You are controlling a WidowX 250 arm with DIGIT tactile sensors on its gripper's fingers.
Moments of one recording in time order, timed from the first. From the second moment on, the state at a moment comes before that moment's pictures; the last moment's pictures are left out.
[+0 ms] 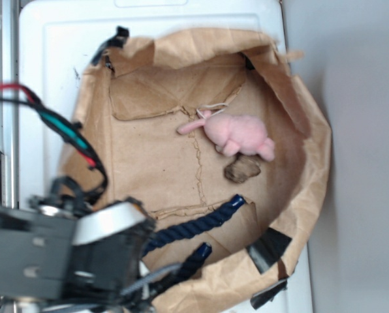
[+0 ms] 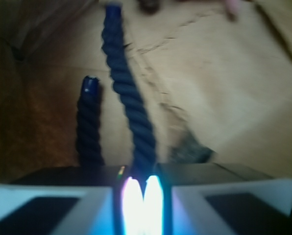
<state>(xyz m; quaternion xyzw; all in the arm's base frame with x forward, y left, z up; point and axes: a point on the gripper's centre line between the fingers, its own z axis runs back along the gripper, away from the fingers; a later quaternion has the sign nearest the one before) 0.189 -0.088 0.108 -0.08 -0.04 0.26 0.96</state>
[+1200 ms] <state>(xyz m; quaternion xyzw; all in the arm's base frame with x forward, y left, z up) 0.205 -0.075 0.142 -0.12 -0.01 0.27 0.96</state>
